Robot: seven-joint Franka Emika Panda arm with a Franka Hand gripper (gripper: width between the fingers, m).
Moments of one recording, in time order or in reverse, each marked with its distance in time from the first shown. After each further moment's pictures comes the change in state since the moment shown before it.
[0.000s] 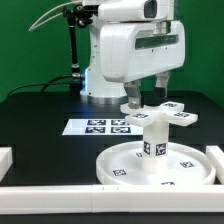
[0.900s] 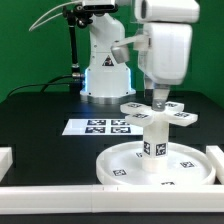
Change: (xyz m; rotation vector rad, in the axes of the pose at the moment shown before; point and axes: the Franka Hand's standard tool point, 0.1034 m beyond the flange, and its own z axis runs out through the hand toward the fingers) arm 0.012 -0.009 0.005 -0.036 -0.086 -0.684
